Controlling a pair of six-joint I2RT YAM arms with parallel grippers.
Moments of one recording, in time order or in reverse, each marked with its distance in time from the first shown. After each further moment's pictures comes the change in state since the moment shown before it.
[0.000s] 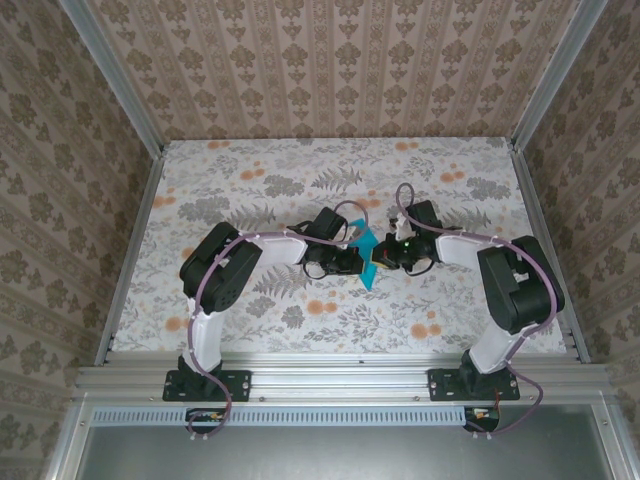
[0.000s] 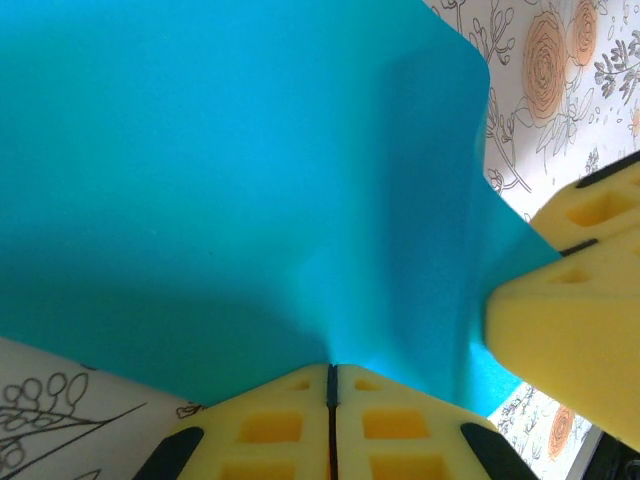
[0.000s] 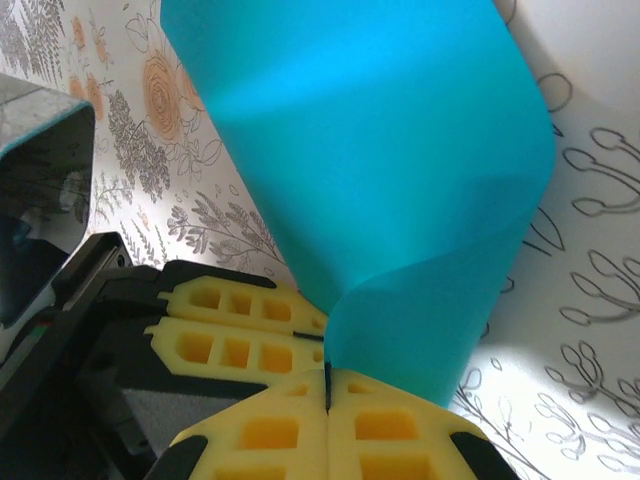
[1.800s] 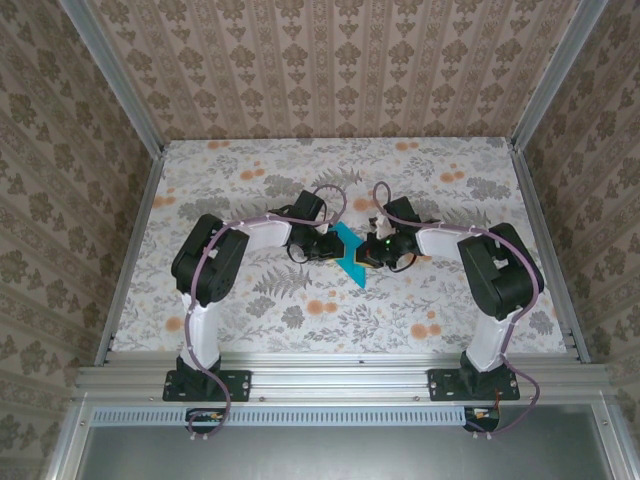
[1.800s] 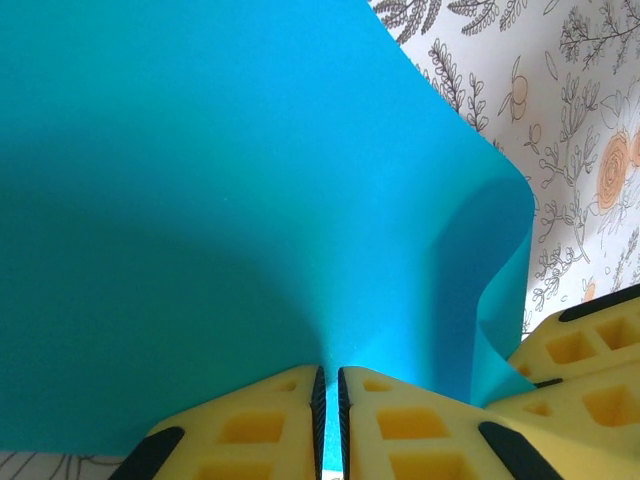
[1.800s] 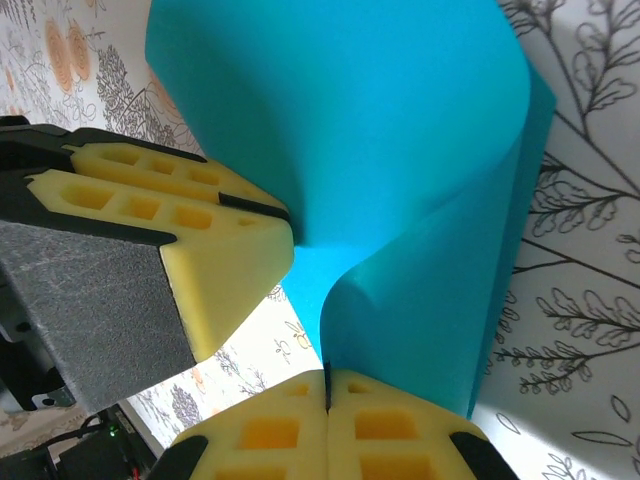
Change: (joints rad) left arm 0.149 0.009 0.071 -0.153 0.012 0.056; right arm 0.102 0.124 0.126 -0.031 0.012 -0.011
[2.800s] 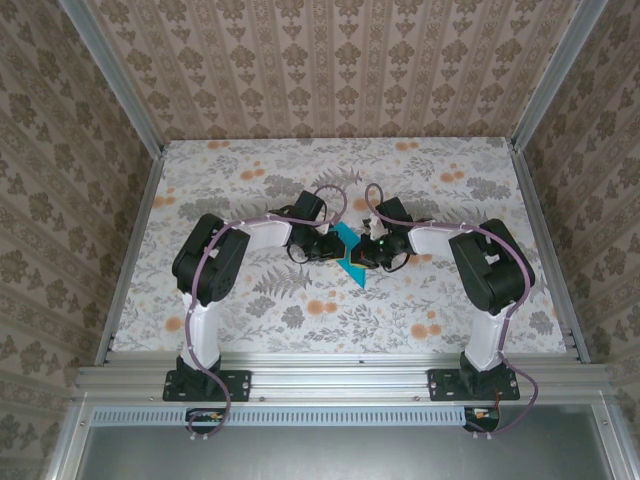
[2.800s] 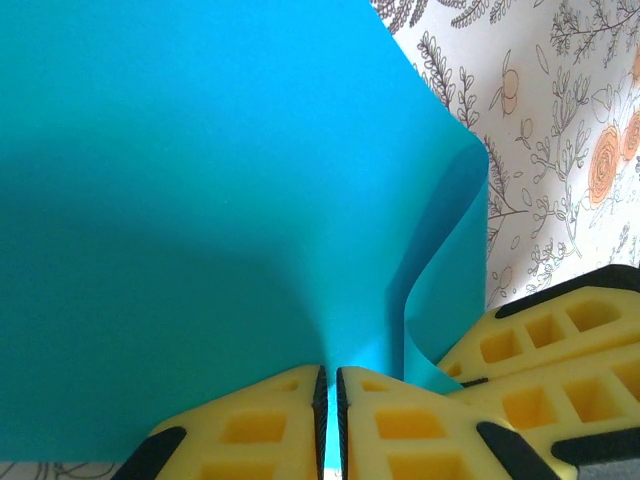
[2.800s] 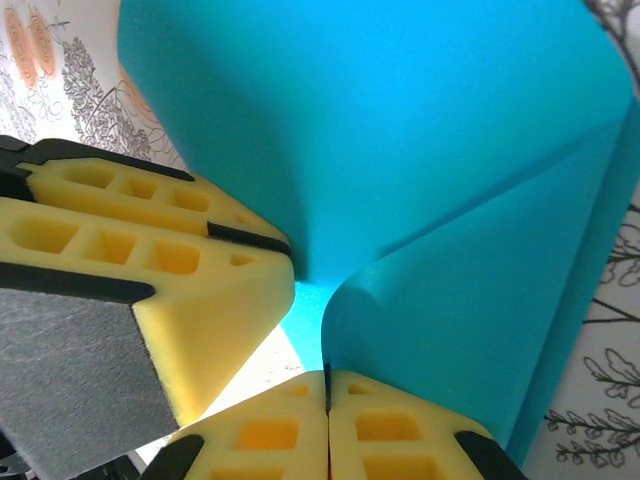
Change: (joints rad) left arm 0.000 0.007 0.000 0.008 0.023 0.003; right arm 0.032 0.055 0.043 -0.011 0.034 0.000
